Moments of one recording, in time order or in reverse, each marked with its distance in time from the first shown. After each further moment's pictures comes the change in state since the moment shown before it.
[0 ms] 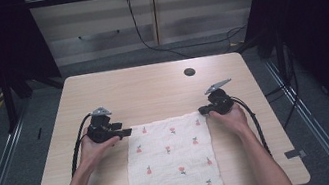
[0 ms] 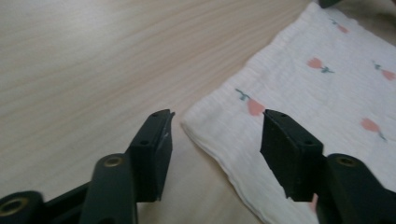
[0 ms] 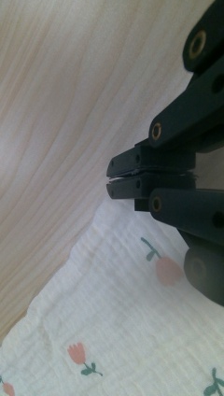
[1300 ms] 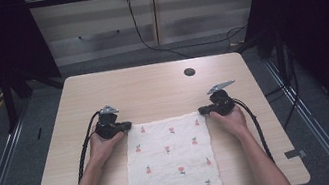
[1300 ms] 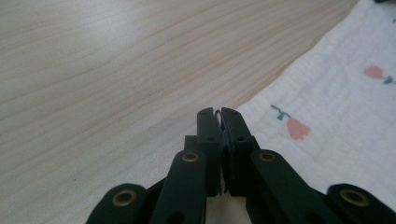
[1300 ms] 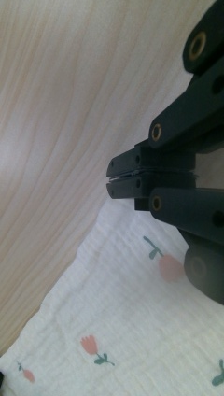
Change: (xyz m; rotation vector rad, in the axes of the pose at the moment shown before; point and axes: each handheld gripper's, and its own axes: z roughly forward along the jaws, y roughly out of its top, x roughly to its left) left arm 0.006 -0.002 0.030 -0.021 0.064 -0.012; right arm -0.001 -0.007 0.000 -0.062 0.018 0.065
